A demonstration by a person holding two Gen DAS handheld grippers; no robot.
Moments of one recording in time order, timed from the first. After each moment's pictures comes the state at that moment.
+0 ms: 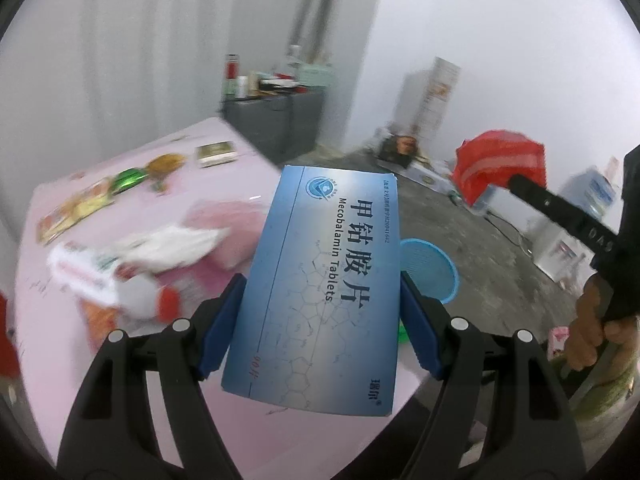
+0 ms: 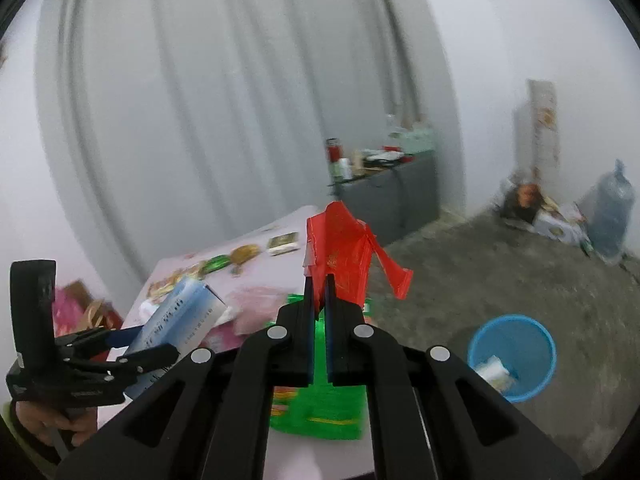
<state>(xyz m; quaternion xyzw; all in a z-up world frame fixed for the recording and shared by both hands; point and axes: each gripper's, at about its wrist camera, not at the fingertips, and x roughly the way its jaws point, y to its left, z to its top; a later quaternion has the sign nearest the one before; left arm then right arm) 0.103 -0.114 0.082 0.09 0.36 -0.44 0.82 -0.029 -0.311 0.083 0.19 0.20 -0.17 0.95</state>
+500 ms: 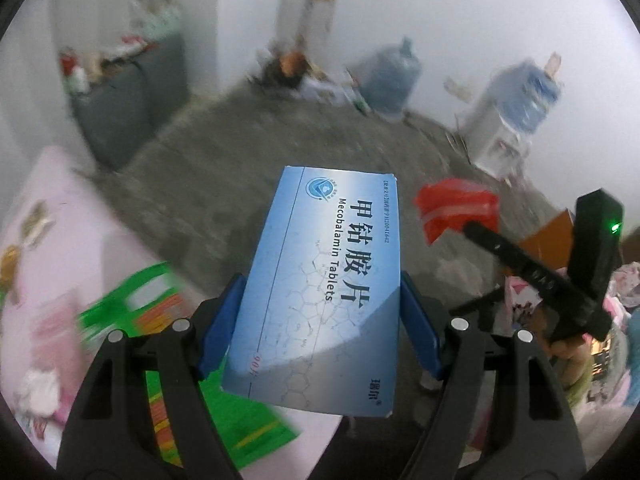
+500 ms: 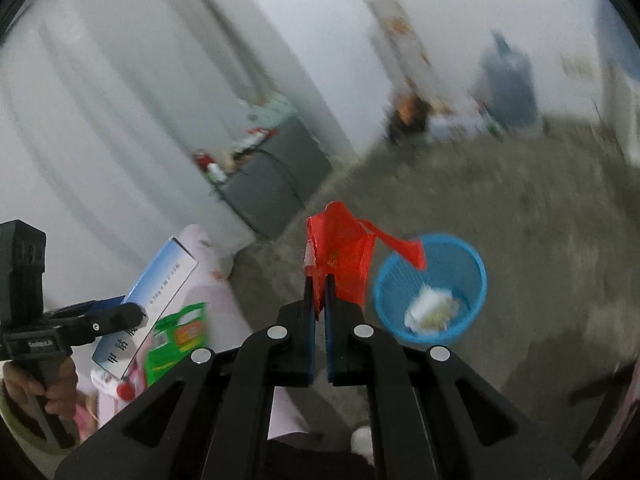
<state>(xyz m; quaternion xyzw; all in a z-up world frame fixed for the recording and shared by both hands) 0.077 -0.389 0.056 0.23 0.46 -0.56 0.65 -0.139 -0.494 -0.018 0.39 0.21 -0.29 0.85</state>
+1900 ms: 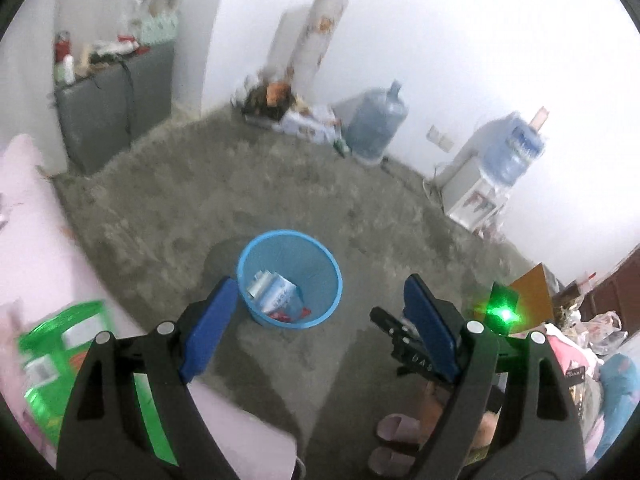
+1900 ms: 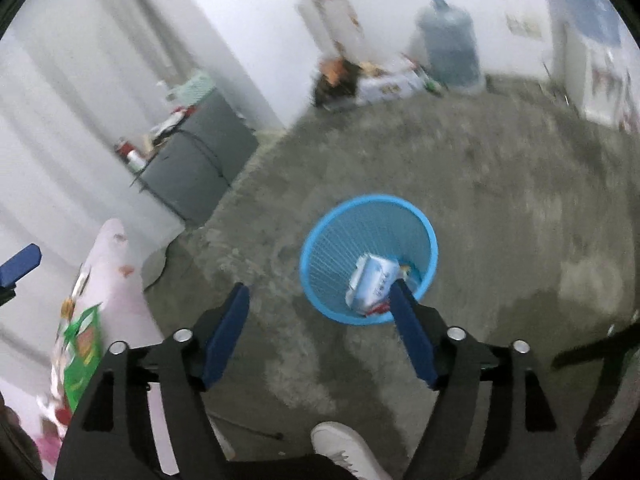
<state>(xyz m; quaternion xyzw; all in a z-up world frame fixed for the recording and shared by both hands) 0.077 -0.392 0.061 0.11 0.42 -0.59 0.68 -0.109 -0.507 -0.093 0.39 0.27 -0.38 0.80</state>
